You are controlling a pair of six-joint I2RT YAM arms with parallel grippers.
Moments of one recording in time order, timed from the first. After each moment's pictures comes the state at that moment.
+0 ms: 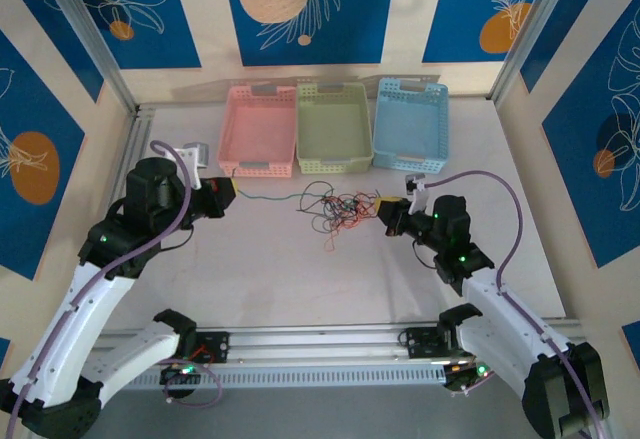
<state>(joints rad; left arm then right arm) -0.45 0.85 1.15 -0.78 0.16 -0.52 0.31 0.82 0.38 0.15 -0.41 0.43</state>
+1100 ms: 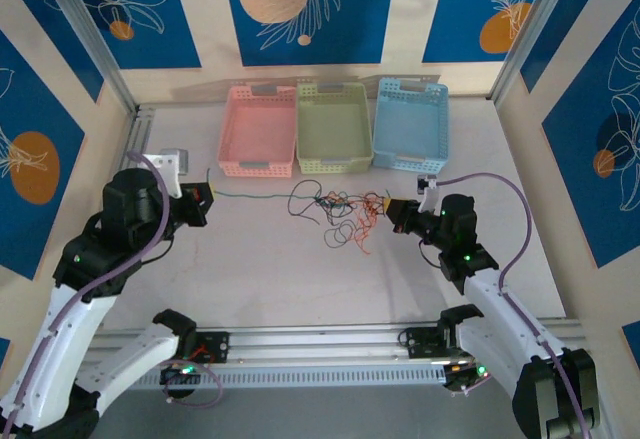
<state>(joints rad) -0.44 0.77 1.22 -0.92 -0.02 -0.40 0.21 0.81 0.38 0.09 -0.45 0.51</state>
